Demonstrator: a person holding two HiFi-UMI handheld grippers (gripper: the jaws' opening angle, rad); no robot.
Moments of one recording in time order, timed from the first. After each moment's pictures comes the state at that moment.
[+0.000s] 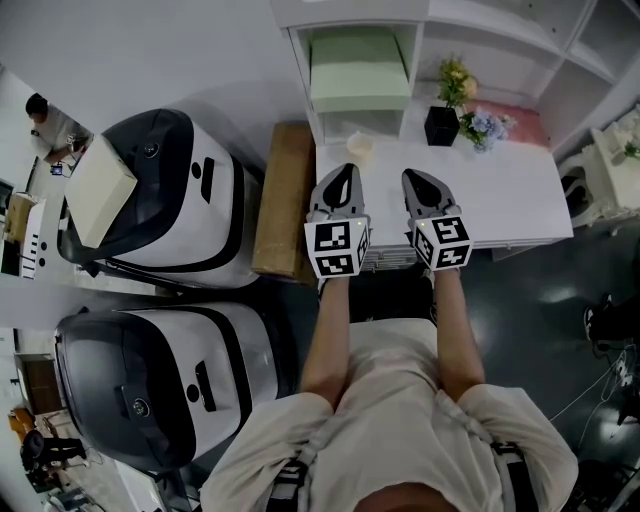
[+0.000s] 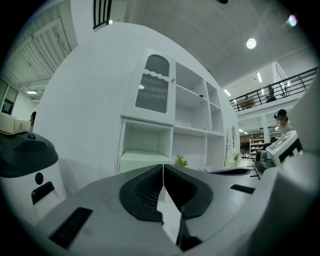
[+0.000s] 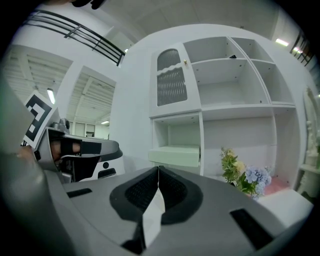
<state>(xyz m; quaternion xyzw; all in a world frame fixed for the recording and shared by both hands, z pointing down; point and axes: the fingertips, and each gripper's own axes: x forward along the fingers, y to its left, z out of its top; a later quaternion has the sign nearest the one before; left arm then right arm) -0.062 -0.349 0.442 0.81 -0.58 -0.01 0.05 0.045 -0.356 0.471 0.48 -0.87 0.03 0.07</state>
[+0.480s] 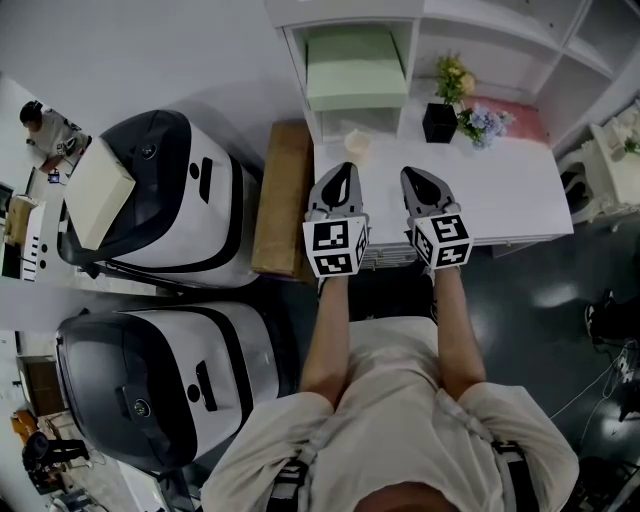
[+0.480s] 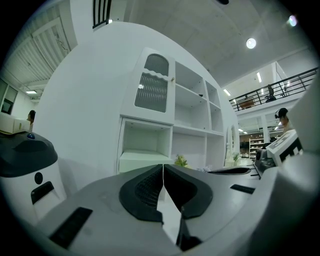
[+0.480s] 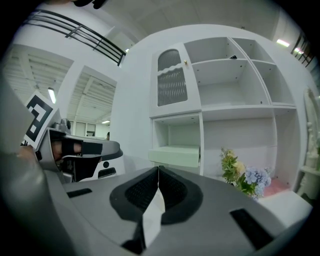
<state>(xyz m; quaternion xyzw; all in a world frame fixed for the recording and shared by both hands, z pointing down) -0.059 -0.350 0.443 0.81 -0.58 0.00 0.05 0.047 -0.355 0.469 0.48 -0.87 0.03 0.08</state>
